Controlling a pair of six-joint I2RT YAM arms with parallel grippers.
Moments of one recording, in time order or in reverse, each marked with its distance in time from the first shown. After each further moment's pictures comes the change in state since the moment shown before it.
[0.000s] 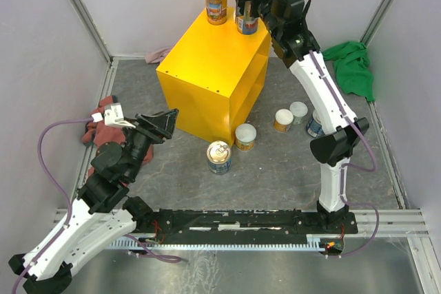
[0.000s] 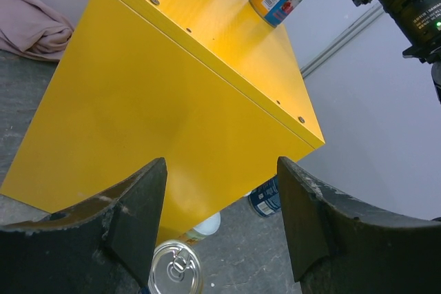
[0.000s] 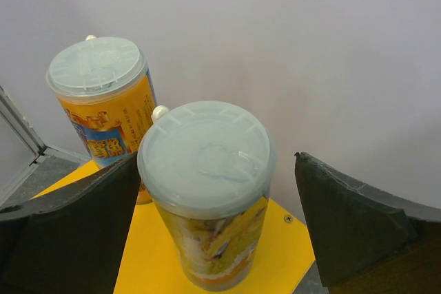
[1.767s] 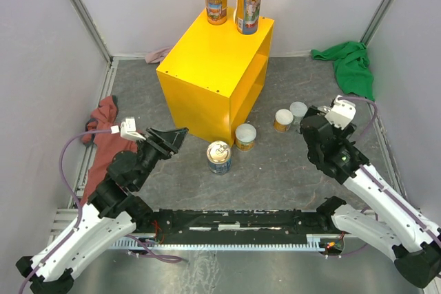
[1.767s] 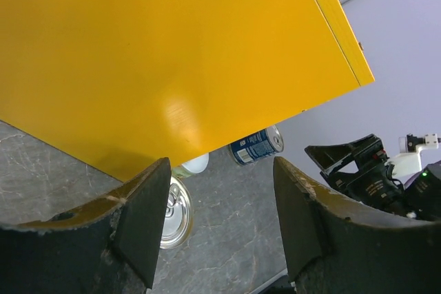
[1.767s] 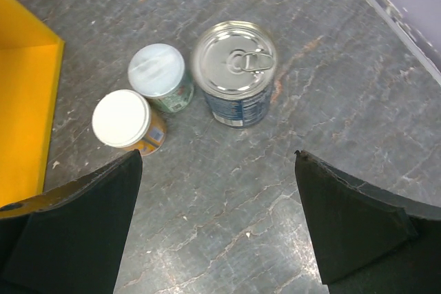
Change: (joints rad) left arm 0.000 -0.106 -0.200 -0.053 0.106 -0.258; right arm 0.113 -1.205 -1.638 -0.346 0.716 0.702
